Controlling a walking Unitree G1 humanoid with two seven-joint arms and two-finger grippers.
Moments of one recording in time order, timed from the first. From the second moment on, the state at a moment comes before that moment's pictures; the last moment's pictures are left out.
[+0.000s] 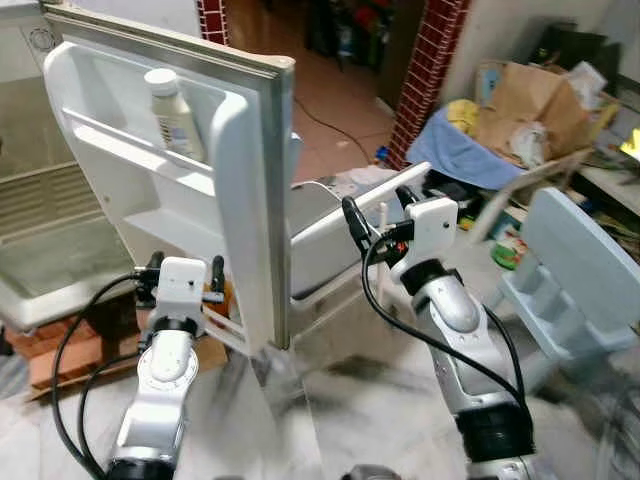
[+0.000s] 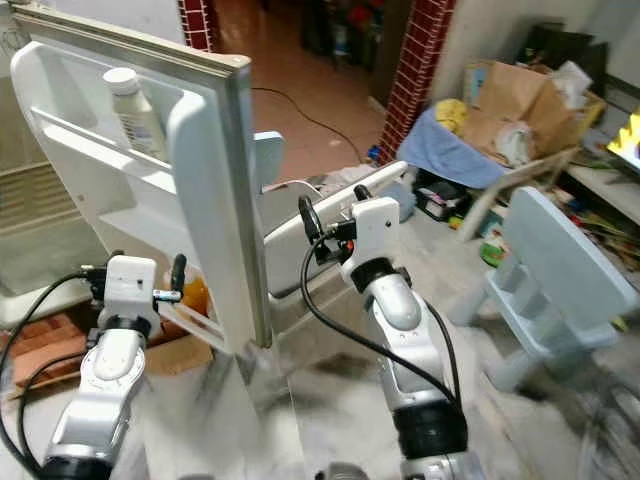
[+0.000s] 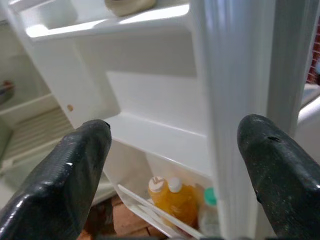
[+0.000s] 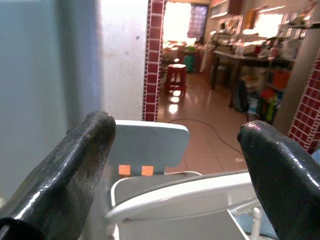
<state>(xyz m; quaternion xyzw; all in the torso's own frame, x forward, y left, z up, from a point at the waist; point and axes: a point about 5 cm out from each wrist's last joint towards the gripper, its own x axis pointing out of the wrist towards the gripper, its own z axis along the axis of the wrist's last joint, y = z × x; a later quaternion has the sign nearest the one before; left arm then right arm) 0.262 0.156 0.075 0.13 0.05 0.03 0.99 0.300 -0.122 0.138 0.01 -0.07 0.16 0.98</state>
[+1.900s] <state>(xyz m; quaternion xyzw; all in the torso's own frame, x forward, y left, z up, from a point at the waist) 0.233 0.125 0.027 0.15 0.29 -0.15 0.93 0.341 -0.193 0.097 -0.14 0.16 0.13 0.97</state>
